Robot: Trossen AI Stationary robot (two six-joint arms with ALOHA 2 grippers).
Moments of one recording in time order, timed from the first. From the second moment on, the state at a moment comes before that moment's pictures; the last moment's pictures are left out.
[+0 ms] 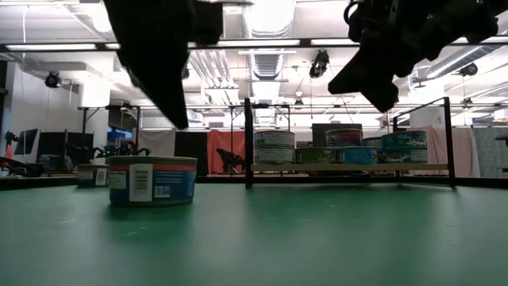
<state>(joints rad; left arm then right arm) -0.37 1.76 1.26 -0.77 -0.32 -0.70 0.21 1.25 0.58 0.17 0.20 0.52</state>
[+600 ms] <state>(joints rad) -0.48 1.66 1.06 -0.78 -0.23 -0.68 0.22 1.58 0.79 0.17 0.13 0.67</state>
